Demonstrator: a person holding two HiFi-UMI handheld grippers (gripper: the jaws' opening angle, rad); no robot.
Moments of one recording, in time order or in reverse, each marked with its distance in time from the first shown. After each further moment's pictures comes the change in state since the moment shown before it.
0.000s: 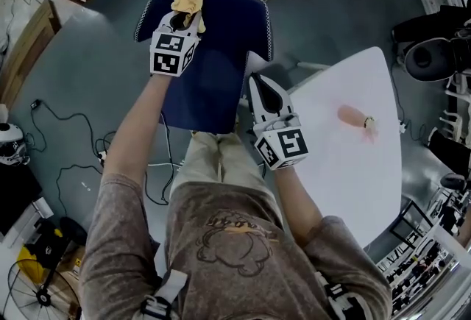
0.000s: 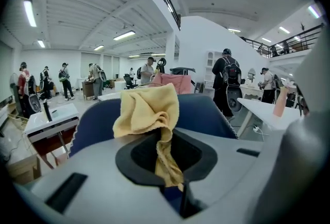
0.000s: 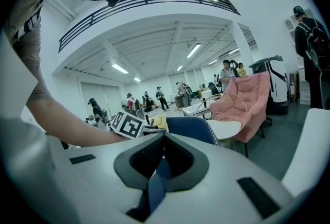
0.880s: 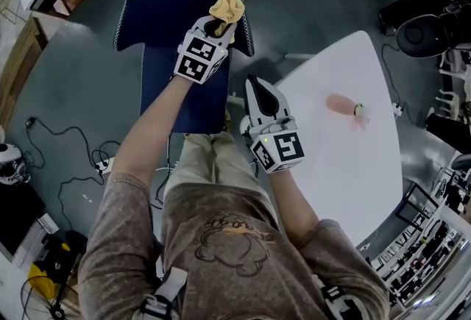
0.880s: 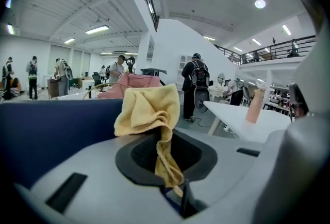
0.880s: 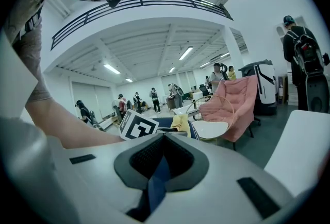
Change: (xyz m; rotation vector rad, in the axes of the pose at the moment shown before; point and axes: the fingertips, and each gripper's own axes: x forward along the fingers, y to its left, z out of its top) left arm 0.055 -0.155 0.017 0.073 -0.017 -0.322; right arm -0.031 -0.032 -0.003 0.016 -0.016 -0.096
